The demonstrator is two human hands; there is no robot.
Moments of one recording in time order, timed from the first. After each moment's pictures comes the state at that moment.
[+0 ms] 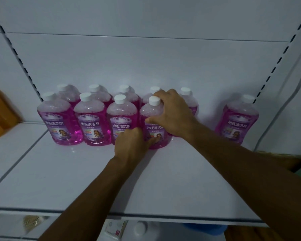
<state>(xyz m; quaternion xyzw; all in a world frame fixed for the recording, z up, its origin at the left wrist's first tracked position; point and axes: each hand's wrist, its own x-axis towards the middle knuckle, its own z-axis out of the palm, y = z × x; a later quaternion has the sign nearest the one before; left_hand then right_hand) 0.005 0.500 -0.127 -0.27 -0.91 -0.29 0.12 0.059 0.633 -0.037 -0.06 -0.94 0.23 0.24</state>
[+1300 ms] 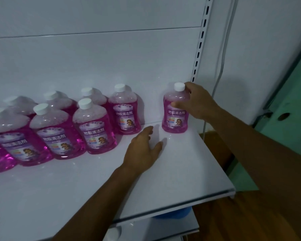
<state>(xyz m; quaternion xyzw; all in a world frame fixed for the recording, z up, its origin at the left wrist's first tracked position) 0.097 0.623 -0.137 -0.41 -0.82 -0.39 -0.07 0.172 0.816 -0.042 -0.24 -0.88 0.32 0.24</state>
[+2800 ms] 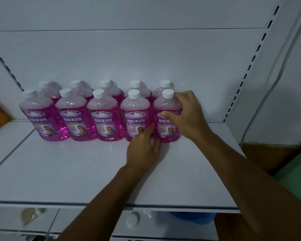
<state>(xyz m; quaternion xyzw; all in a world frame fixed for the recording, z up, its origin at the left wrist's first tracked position) 0.067 0.552 -0.150 -0.34 -0.84 -0.41 0.10 0.112 0.700 -0.068 -0.11 -0.88 0.34 0.33</state>
